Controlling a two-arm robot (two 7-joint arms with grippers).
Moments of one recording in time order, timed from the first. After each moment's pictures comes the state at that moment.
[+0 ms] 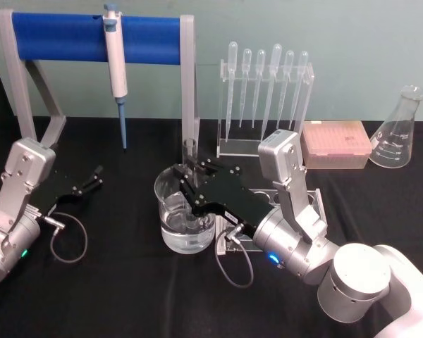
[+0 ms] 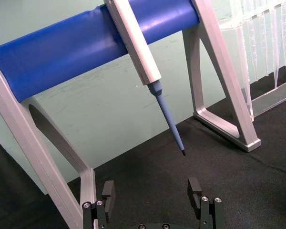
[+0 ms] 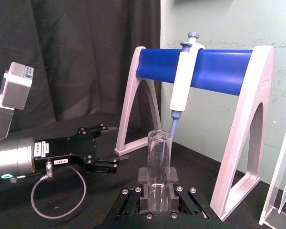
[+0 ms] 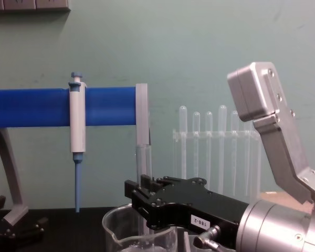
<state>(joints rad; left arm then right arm) -0.20 0.60 0.45 -1.41 -0.25 -0.12 0.03 0.23 0.22 -0.50 -1.49 0.24 -0.07 0.35</state>
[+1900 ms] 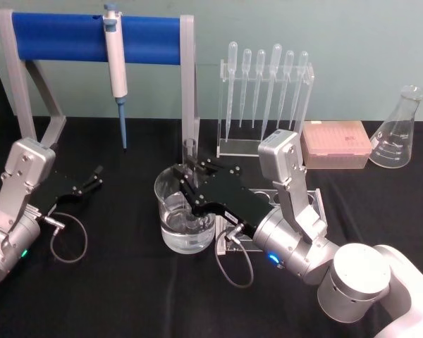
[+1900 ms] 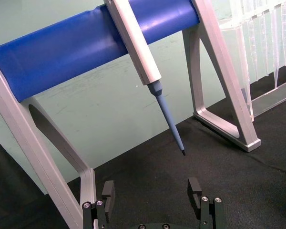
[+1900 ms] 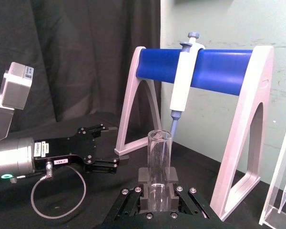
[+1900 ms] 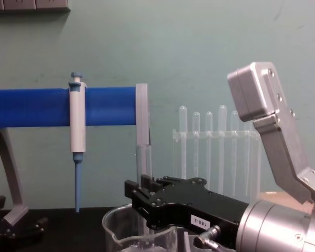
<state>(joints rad) -0.20 0.60 0.45 -1.41 -0.25 -0.12 0.03 0.23 0.22 -0.50 -1.49 0.24 -0.07 0.35</state>
